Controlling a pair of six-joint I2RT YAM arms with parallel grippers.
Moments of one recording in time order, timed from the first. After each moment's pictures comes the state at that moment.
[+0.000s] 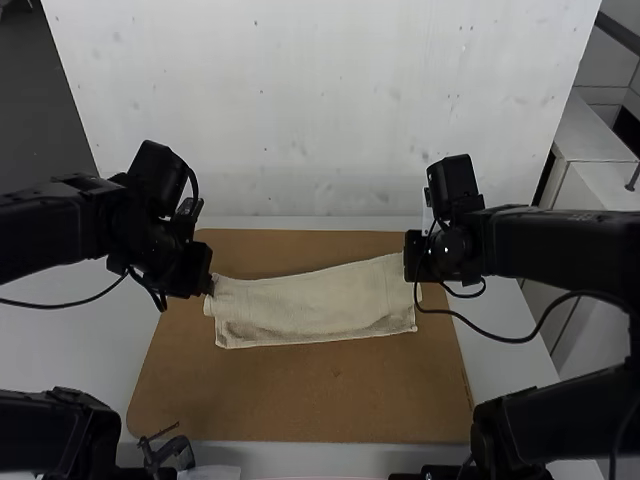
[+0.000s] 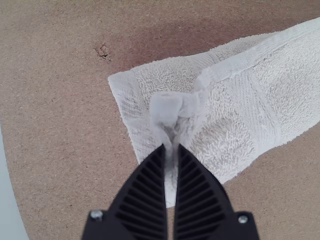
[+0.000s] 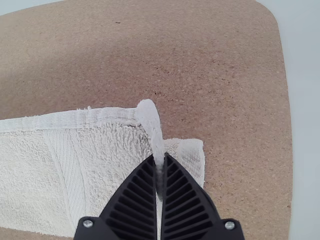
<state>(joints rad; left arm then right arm) -0.39 1.05 0.65 -0.62 0.01 -0.17 0.29 1.14 0.53 -0.22 0.05 0.18</state>
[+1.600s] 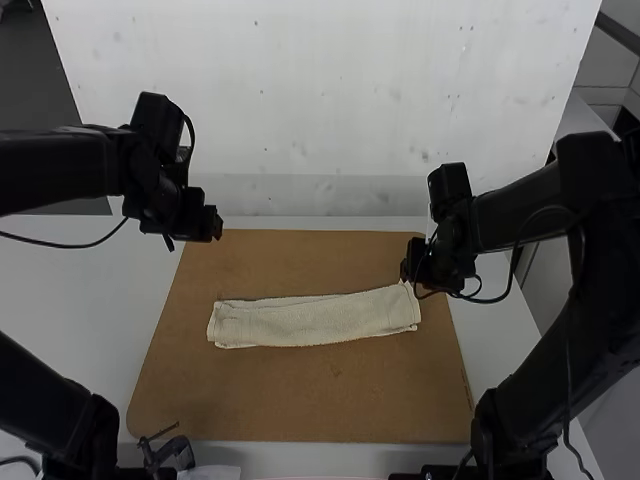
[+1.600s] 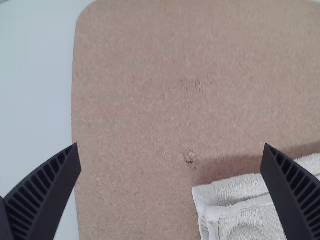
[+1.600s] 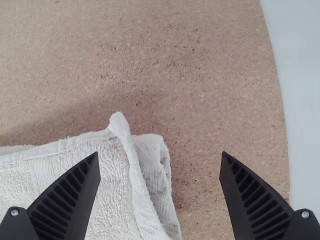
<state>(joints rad) -0.24 1.30 0.87 -0.52 -0.10 -0.13 0.19 1.39 0.59 -0.18 0.01 0.22</state>
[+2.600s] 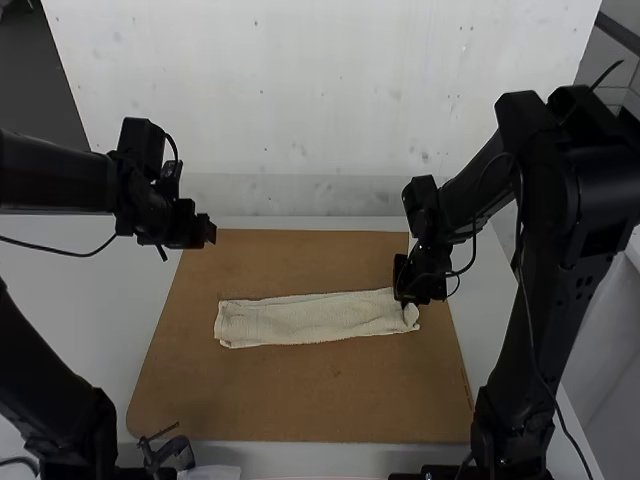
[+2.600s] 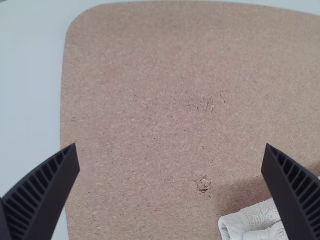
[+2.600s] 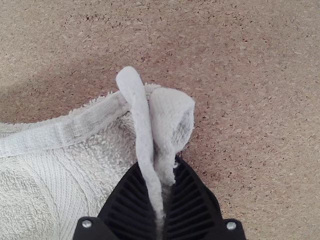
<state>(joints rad) -0.08 1.41 0.77 -0.26 0.08 -0.04 0.25 1.70 0.74 -0.27 0.04 0.28</state>
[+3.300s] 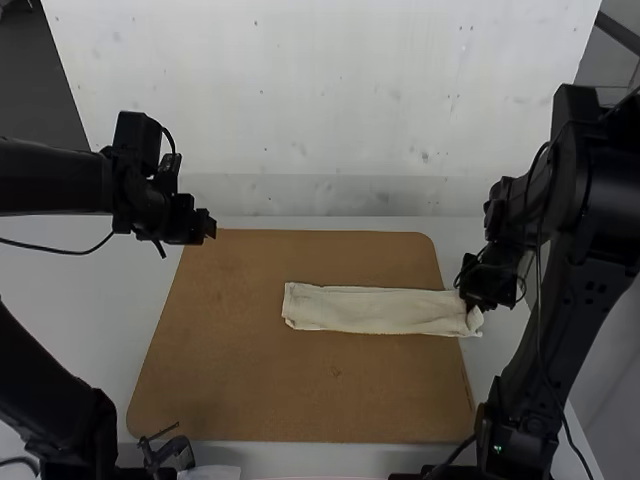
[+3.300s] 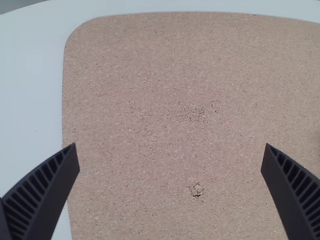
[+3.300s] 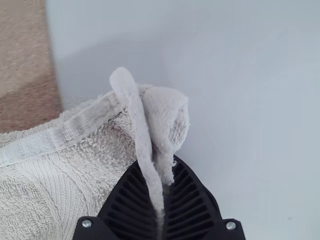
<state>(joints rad) -0.09 1.36 0.77 -0.27 0.09 -0.03 -0.24 1.68 0.75 -0.32 -0.02 0.05</state>
